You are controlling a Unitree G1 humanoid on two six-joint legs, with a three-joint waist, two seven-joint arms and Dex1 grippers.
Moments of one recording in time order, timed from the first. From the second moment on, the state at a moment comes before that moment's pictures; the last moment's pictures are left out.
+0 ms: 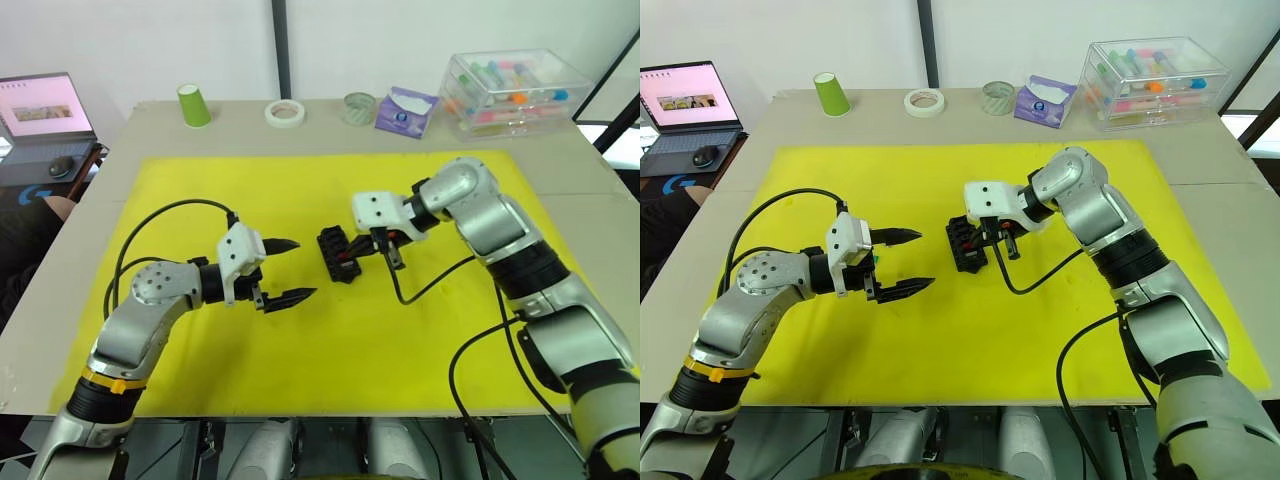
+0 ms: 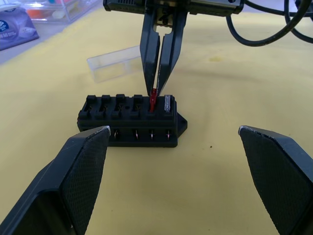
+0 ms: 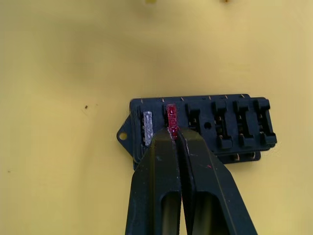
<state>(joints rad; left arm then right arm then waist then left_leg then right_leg) -0.31 0.59 -0.09 -0.28 -0.39 0.36 -0.96 -0.99 -0.61 0.46 0.24 -0.06 0.32 1.46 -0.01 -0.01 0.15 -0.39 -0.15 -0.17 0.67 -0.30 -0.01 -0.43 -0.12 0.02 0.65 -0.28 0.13</state>
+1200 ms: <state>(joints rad) -0.32 0.58 -0.10 -0.25 -0.37 0.35 -0.97 -0.96 -0.58 0.46 0.21 -0.11 0.33 1.43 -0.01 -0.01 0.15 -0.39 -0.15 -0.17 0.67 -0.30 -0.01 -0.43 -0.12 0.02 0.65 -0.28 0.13</state>
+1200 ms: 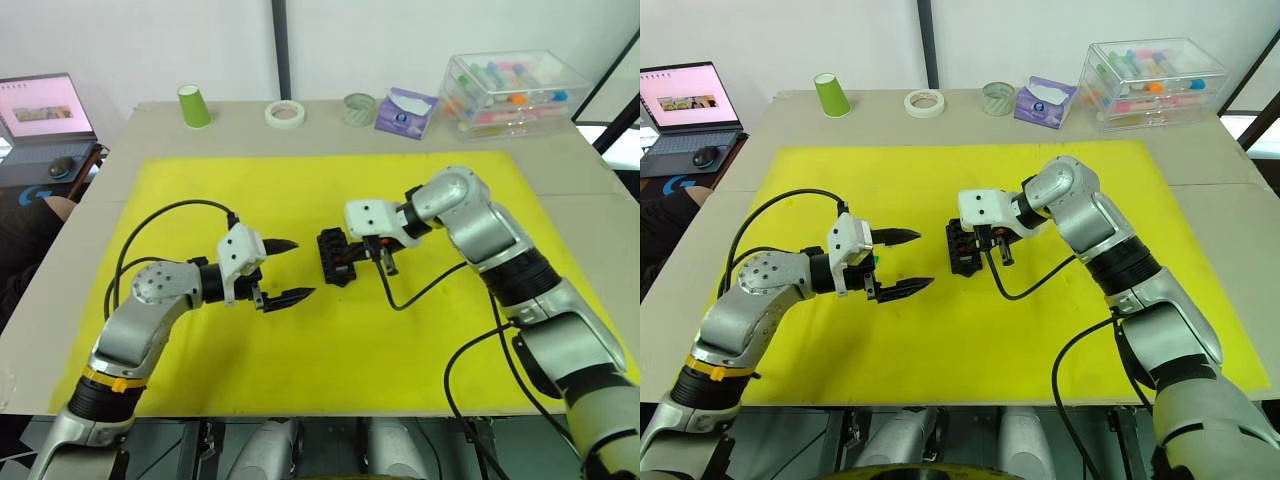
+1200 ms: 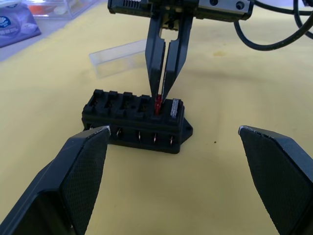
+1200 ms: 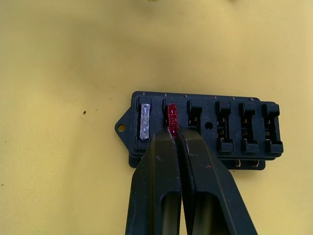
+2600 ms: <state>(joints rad) -0.36 0.54 -0.10 -0.22 -0.38 0.32 -0.98 -0.93 -0.60 0.30 0.09 0.08 0.48 1.38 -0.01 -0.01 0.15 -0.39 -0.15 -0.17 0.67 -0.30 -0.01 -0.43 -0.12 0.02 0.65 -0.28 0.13</state>
